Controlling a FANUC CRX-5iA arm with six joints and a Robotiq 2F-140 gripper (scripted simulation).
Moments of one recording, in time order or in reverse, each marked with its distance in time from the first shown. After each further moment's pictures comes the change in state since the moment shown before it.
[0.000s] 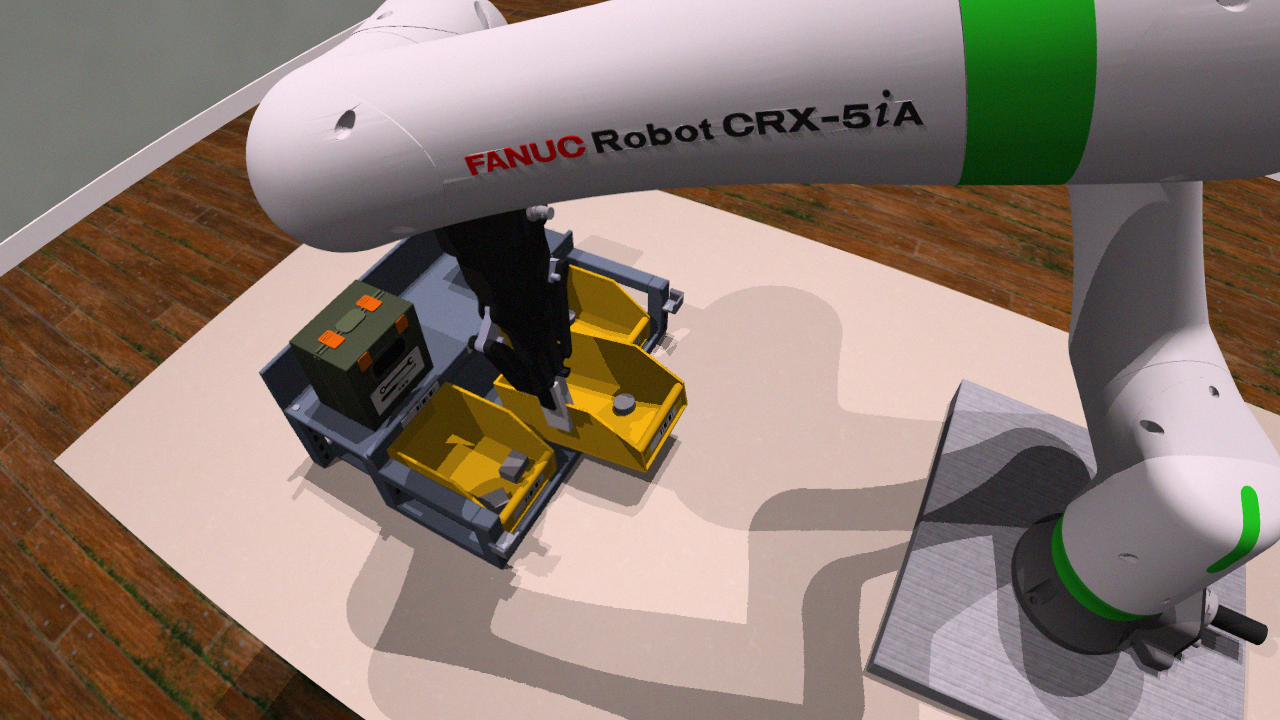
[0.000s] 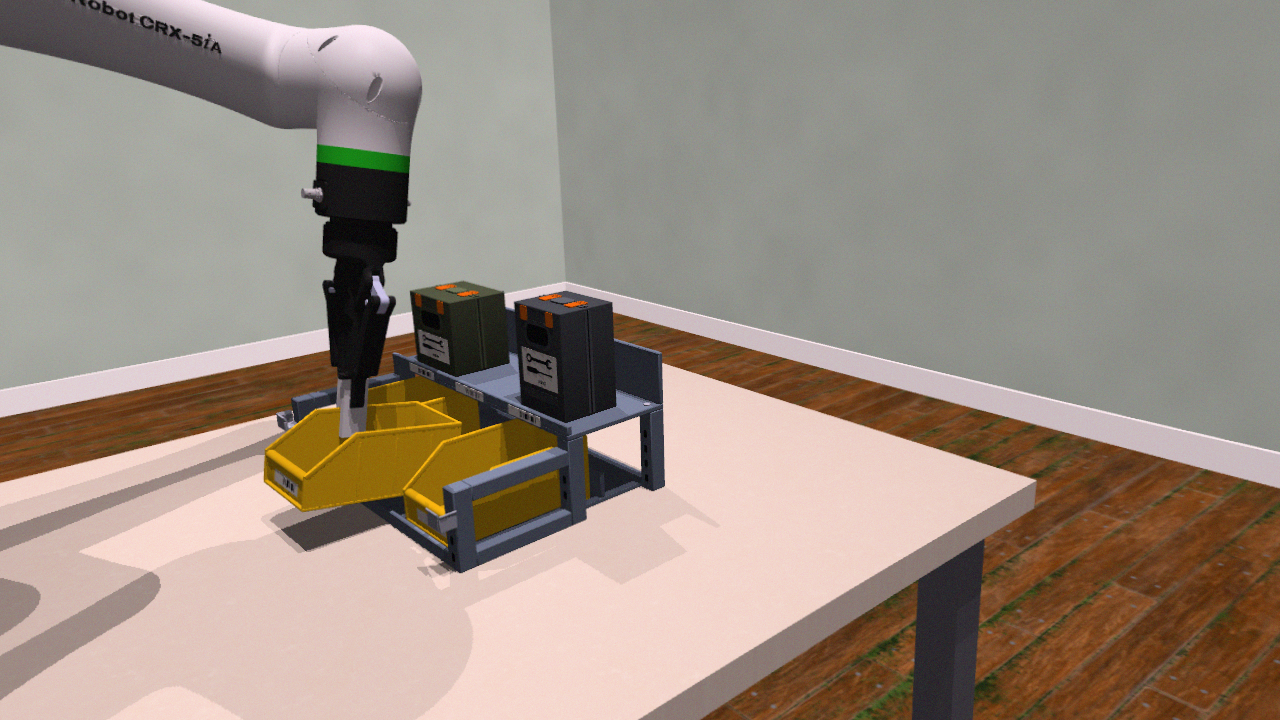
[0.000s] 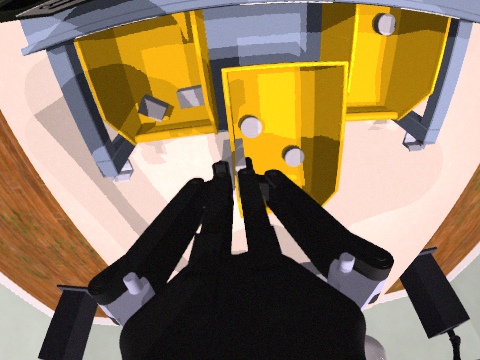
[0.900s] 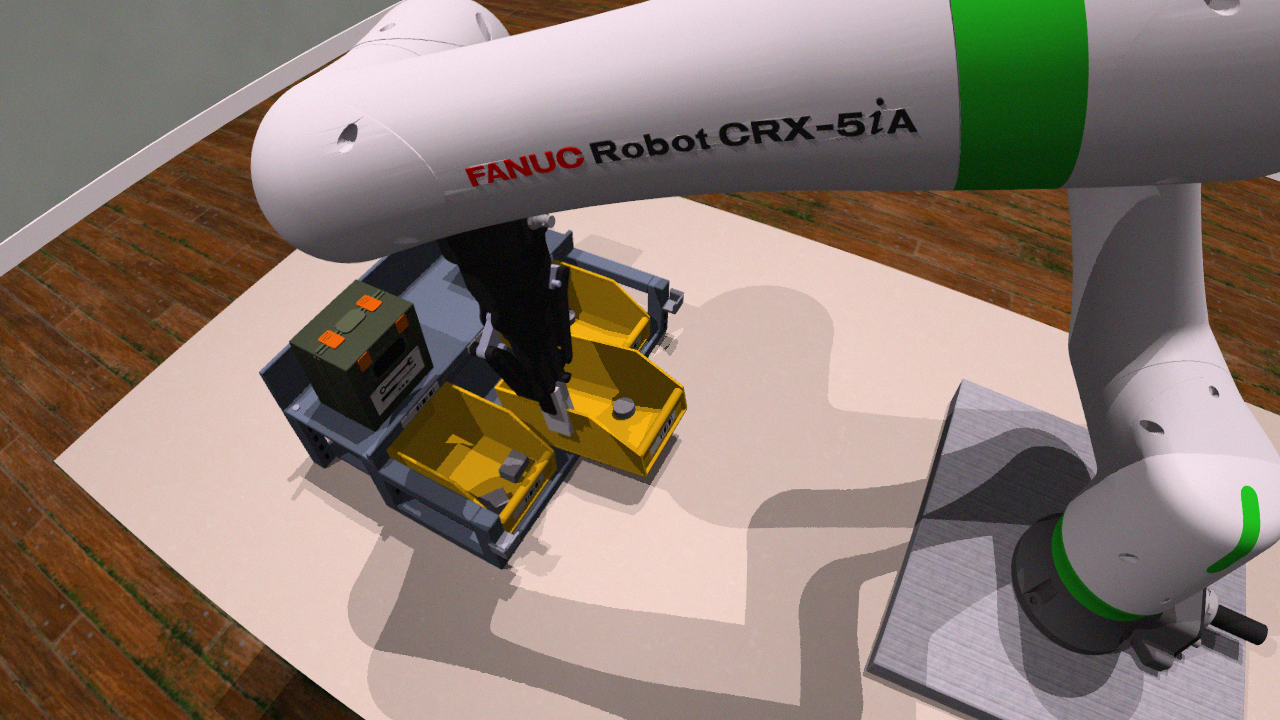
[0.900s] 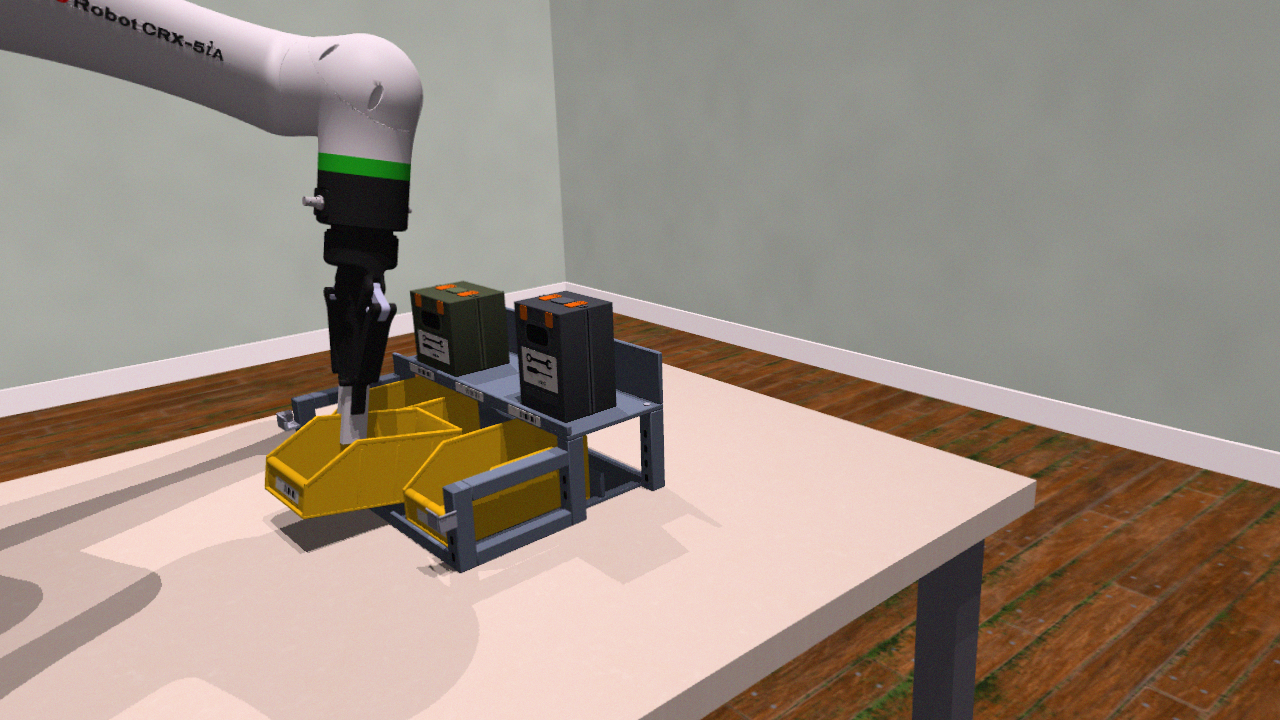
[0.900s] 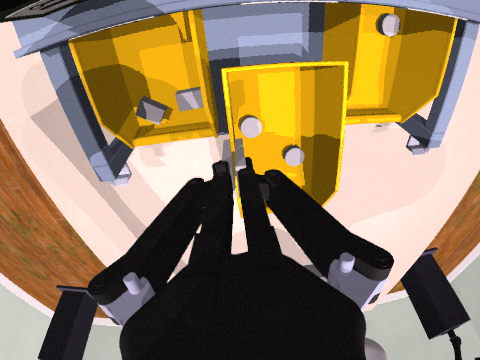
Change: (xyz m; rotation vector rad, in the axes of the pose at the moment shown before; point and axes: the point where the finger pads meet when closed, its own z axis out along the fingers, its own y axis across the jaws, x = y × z) arm 0.001 0.000 0.008 0.000 0.000 0.000
